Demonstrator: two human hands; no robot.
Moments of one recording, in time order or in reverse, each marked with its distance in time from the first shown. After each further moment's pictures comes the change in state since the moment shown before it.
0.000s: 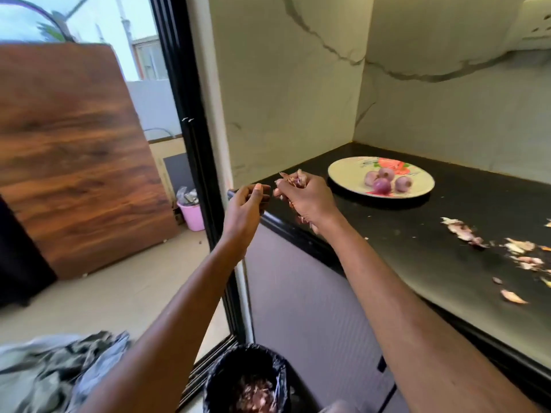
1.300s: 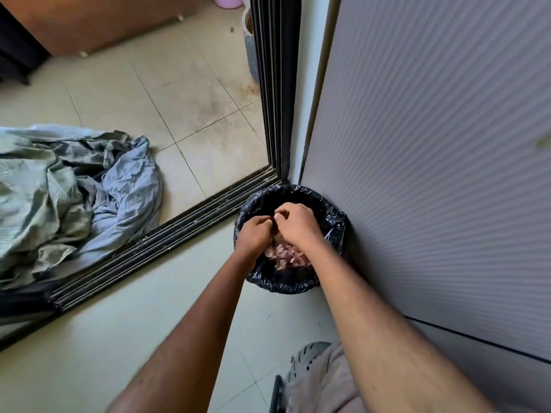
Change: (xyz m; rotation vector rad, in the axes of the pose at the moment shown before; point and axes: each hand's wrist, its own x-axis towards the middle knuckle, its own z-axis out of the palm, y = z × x) left_hand -0.144 -0.469 -0.126 0.348 0.015 -0.984; right_hand -0.144 0.442 0.287 -0.511 -0.649 0.513
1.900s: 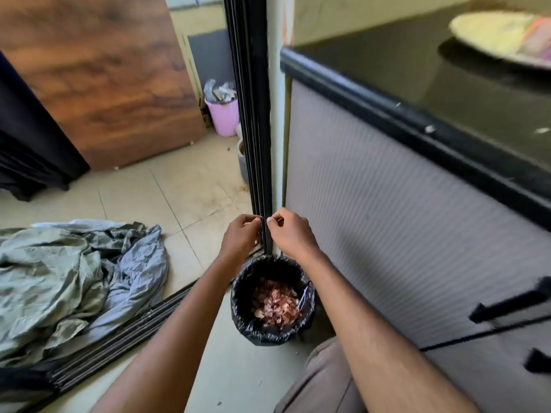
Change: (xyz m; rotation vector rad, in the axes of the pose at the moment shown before) left_hand -0.131 0.163 -0.061 -0.128 0.095 0.384; right_hand -0.143 -0.126 -0.162 0.119 0.286 -0.219
